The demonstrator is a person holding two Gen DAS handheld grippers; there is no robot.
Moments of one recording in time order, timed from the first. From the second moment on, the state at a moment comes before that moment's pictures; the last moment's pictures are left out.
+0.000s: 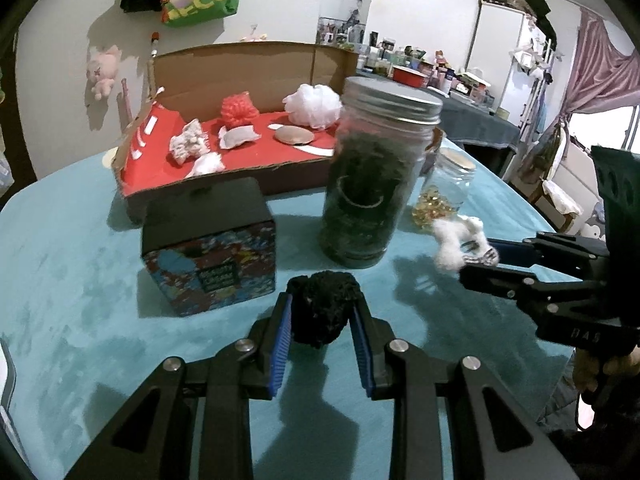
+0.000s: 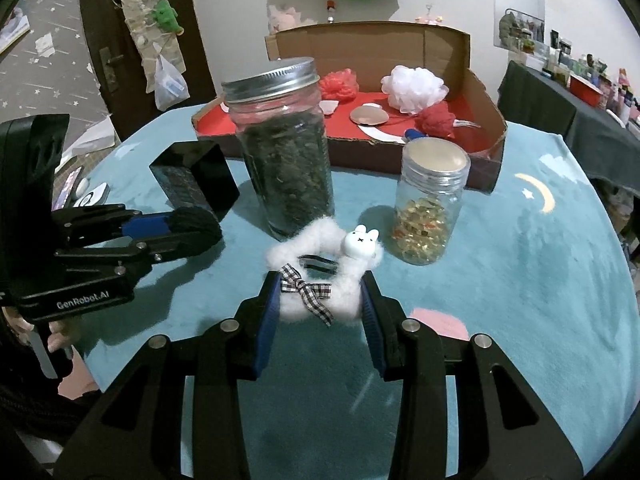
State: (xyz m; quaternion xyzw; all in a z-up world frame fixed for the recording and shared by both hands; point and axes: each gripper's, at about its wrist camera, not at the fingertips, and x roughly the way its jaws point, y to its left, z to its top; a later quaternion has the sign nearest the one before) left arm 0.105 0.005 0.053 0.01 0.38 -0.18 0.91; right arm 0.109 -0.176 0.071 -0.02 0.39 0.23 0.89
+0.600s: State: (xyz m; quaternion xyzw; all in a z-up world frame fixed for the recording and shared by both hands) left arm 0.110 0.090 0.046 0.01 0.40 -0.10 0.91; right arm 0.126 -0.237 0.059 -0.03 0.40 0.16 0.90
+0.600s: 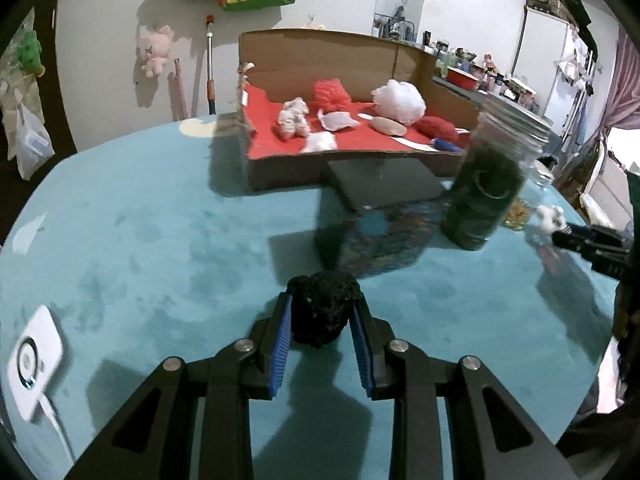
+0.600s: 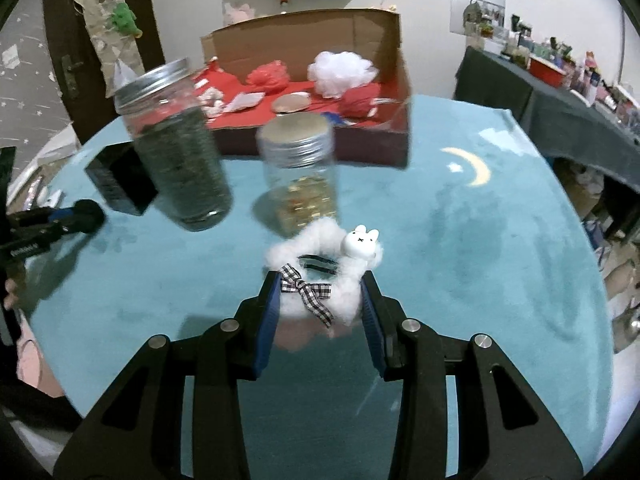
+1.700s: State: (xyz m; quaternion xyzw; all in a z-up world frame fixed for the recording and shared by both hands) left arm 0.195 0.092 0.089 0.16 0.36 -0.20 0.90; right arm 0.202 -0.232 0.091 -0.23 0.33 0.19 0.90
